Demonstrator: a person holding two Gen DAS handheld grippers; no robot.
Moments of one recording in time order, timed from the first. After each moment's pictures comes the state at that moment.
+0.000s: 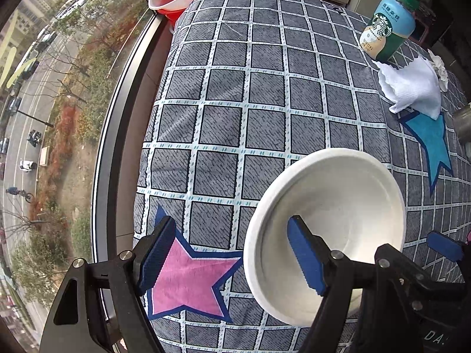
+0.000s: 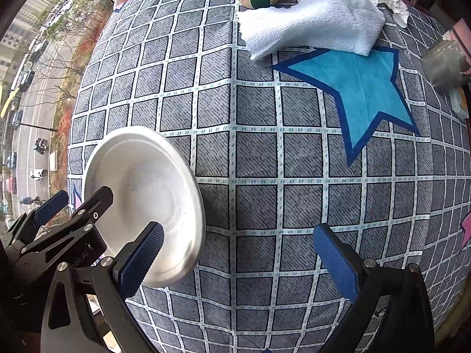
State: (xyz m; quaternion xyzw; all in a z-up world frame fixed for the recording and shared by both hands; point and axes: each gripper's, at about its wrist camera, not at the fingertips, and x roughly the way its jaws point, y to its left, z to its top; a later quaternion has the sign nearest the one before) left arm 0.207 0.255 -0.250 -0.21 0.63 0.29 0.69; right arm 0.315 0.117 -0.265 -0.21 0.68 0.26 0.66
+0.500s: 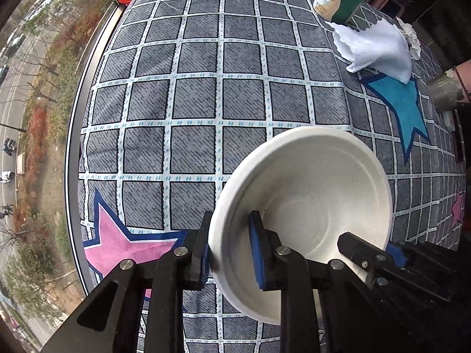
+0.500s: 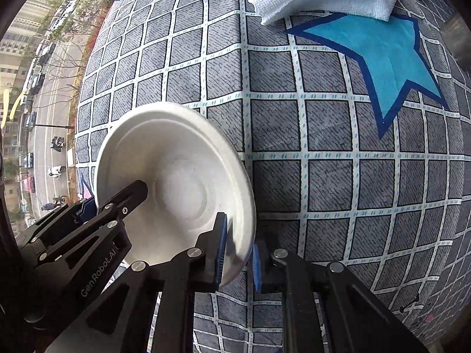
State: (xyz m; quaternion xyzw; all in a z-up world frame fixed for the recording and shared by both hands) left arm 0.228 0.212 -0.268 -0.24 0.65 0.21 0.69; right arm 0.302 0.095 -0.292 -0.17 0.72 0.27 0.62
